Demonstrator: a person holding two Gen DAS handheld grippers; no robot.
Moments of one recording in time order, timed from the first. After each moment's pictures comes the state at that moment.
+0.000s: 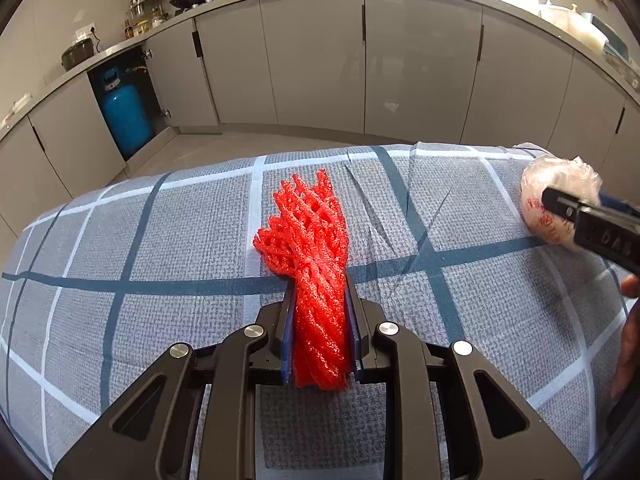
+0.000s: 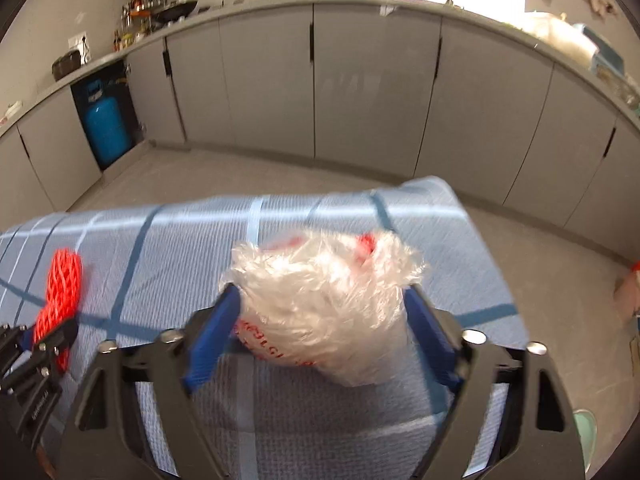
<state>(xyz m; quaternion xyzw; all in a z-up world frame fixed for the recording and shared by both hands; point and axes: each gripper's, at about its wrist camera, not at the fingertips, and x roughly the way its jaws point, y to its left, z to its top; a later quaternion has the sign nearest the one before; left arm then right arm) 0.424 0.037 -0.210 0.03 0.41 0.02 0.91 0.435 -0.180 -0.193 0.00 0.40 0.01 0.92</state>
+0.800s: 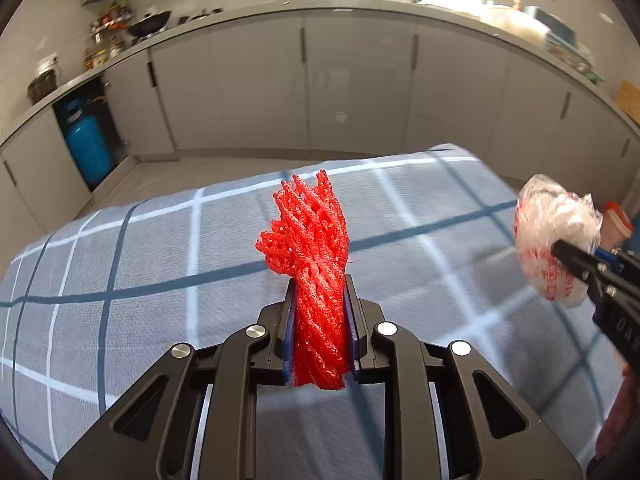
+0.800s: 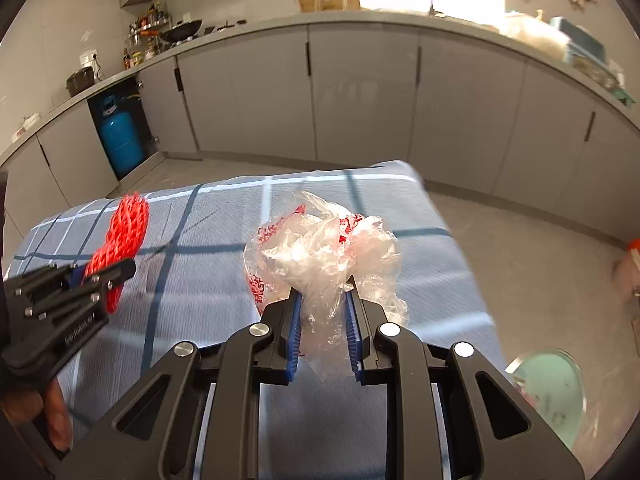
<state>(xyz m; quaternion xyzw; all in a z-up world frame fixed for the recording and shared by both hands) 0.362 -0.007 -0.164 0.05 0.38 -0.08 0.92 0.282 -0.224 -0.141 0.03 0.36 0.00 0.93</state>
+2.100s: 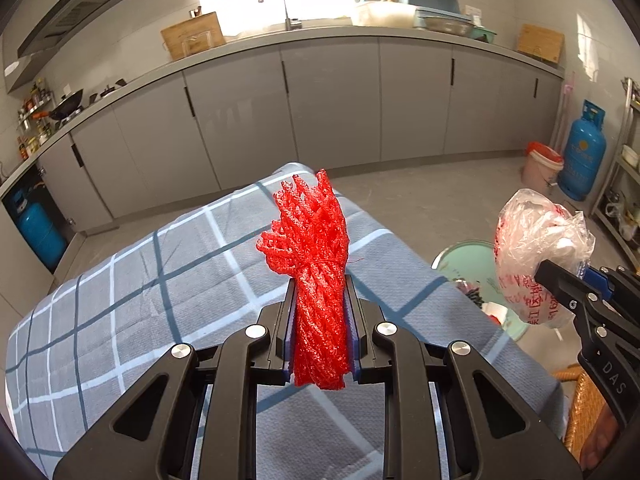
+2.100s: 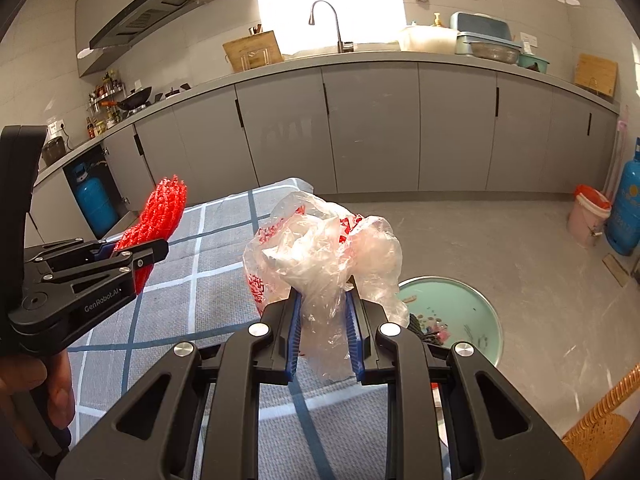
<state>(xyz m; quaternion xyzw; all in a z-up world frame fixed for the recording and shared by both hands) 0.230 -0.148 -0.106 0.14 0.33 -0.21 0.91 0.101 -0.323 -0.100 0.10 0.30 -0.08 0.95</state>
